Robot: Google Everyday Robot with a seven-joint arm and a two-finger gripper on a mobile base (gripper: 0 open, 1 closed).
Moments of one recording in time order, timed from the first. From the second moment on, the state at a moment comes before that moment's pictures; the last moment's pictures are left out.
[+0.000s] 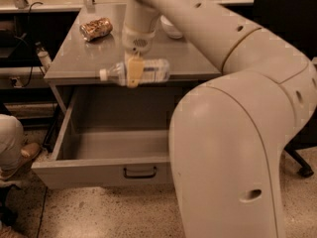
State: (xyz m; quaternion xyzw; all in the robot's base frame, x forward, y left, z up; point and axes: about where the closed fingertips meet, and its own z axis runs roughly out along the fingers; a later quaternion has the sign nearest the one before) arm 0.665 0.070 0.849 -0.76 0.63 0.07 0.11
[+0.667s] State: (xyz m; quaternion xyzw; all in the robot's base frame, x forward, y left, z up) arm 0.606 0.120 0.769 -0.74 0.66 0.13 0.03
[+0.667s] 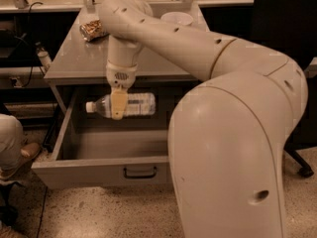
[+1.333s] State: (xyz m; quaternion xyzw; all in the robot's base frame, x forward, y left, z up) arm 0.616 0.111 0.712 -0.67 0.73 0.12 0.07
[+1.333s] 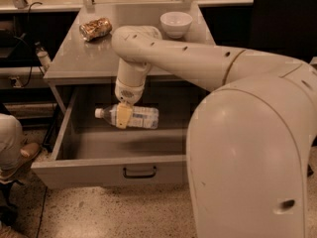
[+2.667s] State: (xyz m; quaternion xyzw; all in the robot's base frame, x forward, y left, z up) arm 0.634 0.071 0.658 -0.60 0.78 0.11 0.14
